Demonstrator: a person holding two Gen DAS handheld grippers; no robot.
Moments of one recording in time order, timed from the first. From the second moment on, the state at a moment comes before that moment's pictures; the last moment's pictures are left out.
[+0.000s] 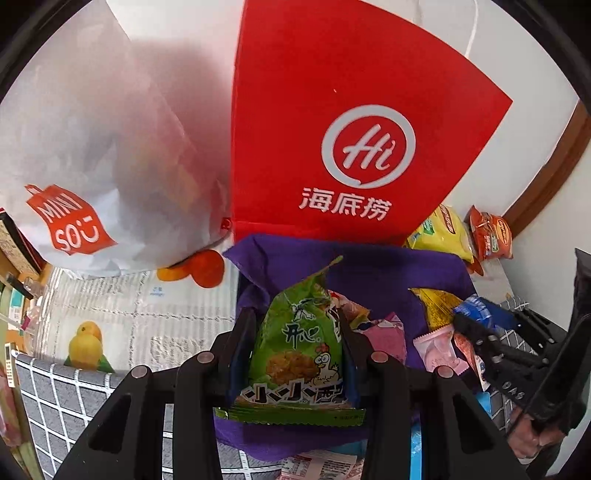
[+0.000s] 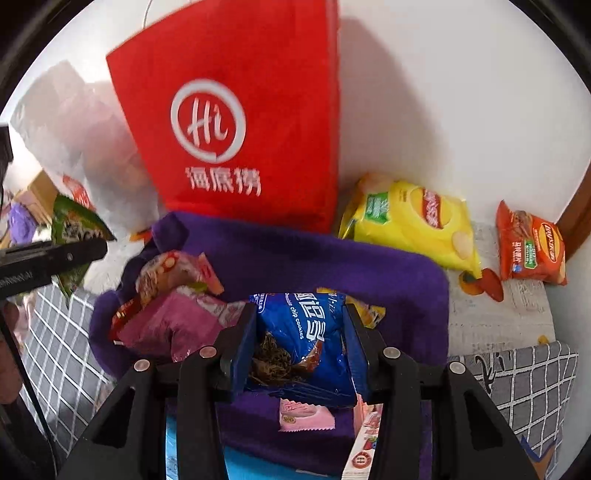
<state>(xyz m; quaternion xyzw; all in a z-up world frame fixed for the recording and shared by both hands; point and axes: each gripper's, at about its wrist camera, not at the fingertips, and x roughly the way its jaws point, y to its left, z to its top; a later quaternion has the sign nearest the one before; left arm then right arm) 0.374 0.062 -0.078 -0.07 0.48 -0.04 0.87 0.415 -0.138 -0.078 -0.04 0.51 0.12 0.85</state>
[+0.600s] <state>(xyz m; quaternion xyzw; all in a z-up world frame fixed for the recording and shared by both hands) 0.376 0.043 -0.092 -0.08 0.50 -0.08 0.86 0.413 -0.133 -0.085 -0.06 0.53 0.11 0.84</state>
